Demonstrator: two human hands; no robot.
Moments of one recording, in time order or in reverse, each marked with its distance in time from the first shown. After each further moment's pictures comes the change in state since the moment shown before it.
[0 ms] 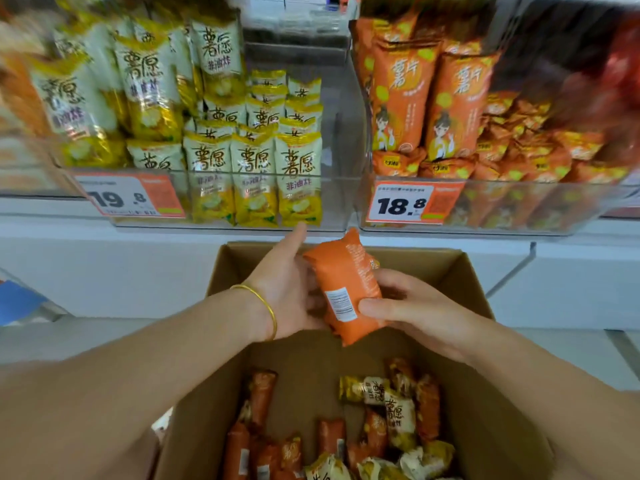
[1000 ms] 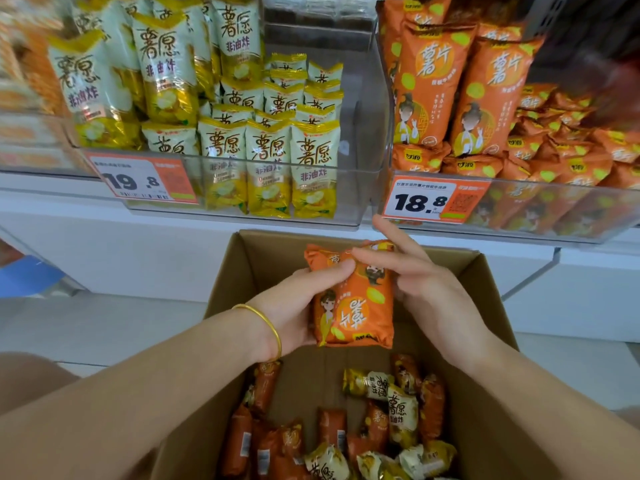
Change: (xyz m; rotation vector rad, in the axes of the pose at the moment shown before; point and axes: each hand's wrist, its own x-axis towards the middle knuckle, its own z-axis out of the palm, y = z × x) left_hand -0.012 -0.021 0.003 0.170 0.016 0.077; right_hand 0.005 -0.001 0.008 -0.148 0.089 -0.520
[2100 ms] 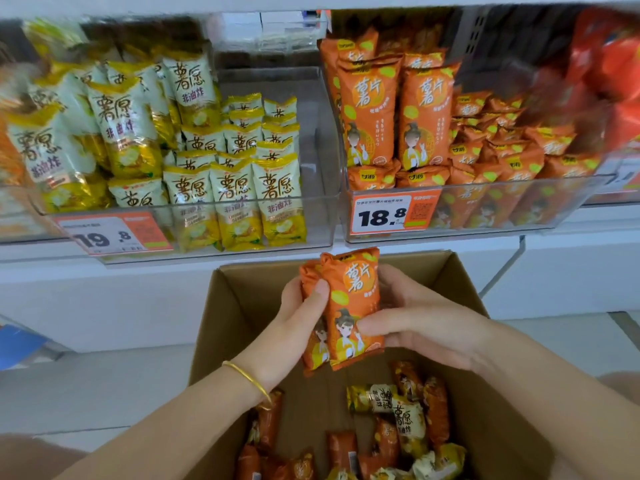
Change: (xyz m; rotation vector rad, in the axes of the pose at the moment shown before) left_hand 0.001 -0.013 0.001 0.401 0.116 0.355; right_hand -0.006 -0.027 -0.012 0.334 -0.078 0.552
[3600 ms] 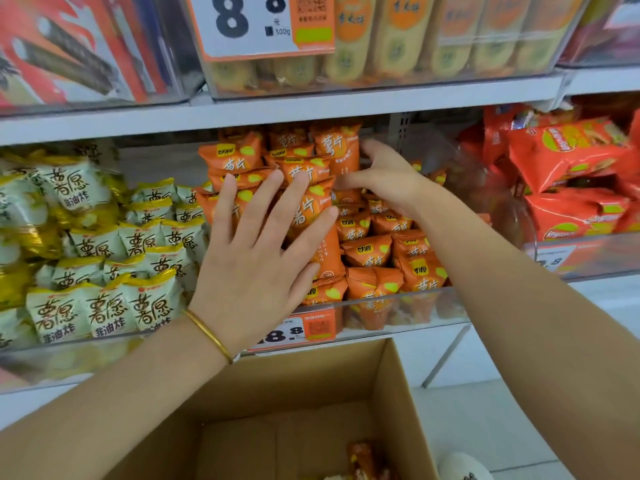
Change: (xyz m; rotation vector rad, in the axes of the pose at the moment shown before) left_hand 0.126 0.154 0.053 1.788 0.625 1.062; right_hand 0.098 -0.189 -0.204 -0.451 0.486 -0.450
